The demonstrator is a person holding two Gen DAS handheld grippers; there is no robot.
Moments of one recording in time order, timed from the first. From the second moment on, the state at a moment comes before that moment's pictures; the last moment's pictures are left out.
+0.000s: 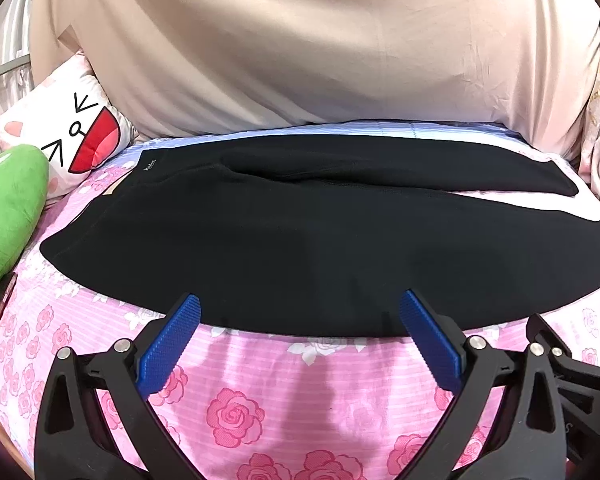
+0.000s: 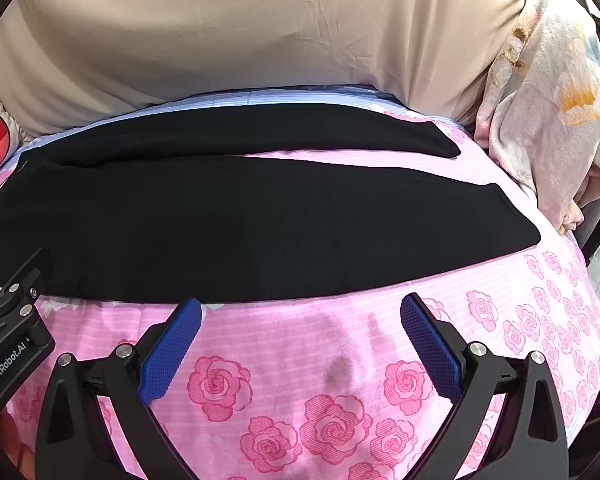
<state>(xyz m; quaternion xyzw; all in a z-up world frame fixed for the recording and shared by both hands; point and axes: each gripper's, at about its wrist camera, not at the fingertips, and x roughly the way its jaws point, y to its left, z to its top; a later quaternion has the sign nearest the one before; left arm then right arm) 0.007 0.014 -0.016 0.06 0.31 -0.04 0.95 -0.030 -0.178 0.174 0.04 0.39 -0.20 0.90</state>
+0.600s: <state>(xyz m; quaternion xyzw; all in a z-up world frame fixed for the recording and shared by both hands) 0.011 0.016 -0.011 0.06 0.31 -0.03 0.95 -0.030 -0.178 0.173 0.04 0.39 -0.20 0.90</state>
